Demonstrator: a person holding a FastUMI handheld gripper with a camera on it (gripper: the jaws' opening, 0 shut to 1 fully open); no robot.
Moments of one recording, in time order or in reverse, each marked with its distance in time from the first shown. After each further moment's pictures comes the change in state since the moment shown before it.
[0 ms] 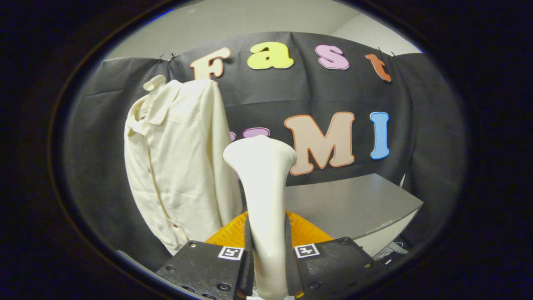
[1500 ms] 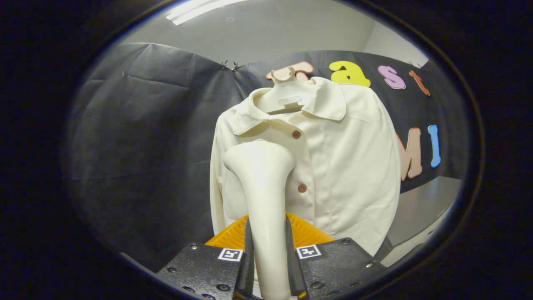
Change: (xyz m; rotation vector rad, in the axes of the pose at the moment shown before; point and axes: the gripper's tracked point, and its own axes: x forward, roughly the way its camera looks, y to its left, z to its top) arm 0.054 0.311 -0.028 -0.017 -0.230 0.231
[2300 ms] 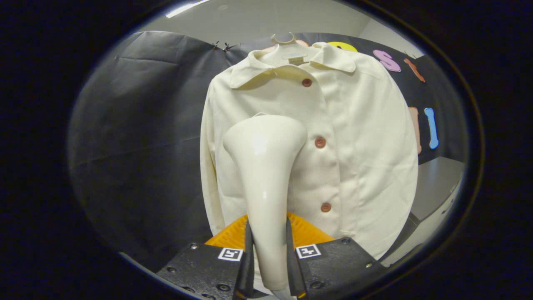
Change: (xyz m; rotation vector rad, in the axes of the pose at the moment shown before) arm 0.045 0.016 -0.075 0.030 0.148 -0.068
